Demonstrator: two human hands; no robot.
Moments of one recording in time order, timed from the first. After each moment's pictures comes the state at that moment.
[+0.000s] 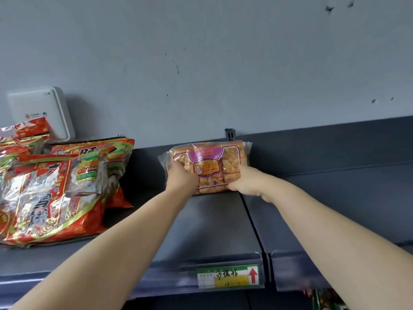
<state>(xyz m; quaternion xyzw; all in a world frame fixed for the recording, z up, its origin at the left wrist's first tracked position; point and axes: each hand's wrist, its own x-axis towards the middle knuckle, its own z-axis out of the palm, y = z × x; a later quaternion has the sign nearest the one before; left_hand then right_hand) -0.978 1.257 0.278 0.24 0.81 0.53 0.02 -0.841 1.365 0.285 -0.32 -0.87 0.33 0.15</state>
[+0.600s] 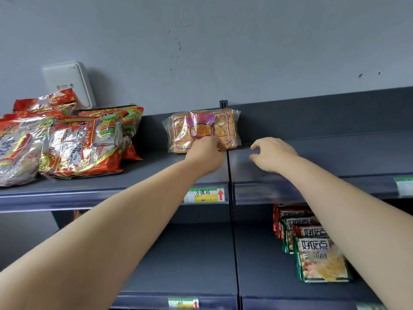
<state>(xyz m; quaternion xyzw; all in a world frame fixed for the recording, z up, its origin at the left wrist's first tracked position) -0.825 1.218 0.270 0.43 0.85 0.28 -0.08 -0.707 1.348 0.261 -0.33 -0.92 0.07 0.20</state>
